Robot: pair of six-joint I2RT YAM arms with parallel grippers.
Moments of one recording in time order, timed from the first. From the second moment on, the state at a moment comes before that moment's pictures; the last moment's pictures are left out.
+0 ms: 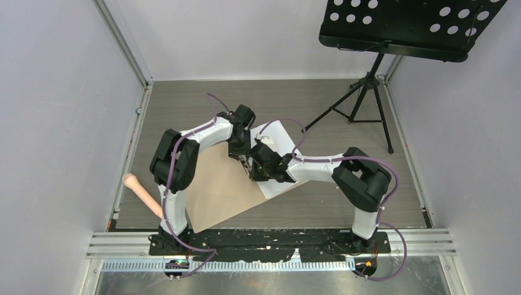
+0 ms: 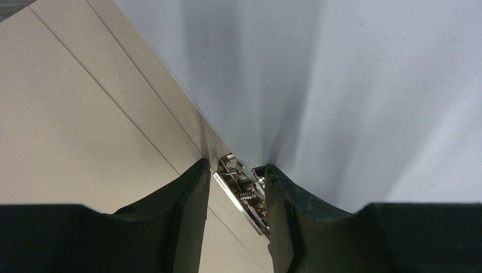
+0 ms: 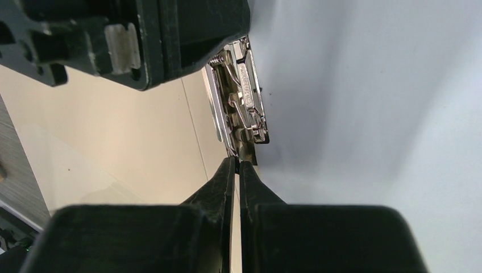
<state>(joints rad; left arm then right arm) -0.54 1.99 1.41 -0.74 -0.04 -0.57 0.94 1.83 1.04 -0.07 0.12 0.82</state>
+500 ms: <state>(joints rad) -0.52 1.98 1.47 -0.81 0.07 -0.53 0.95 1.80 1.06 -0.18 0.18 0.72</state>
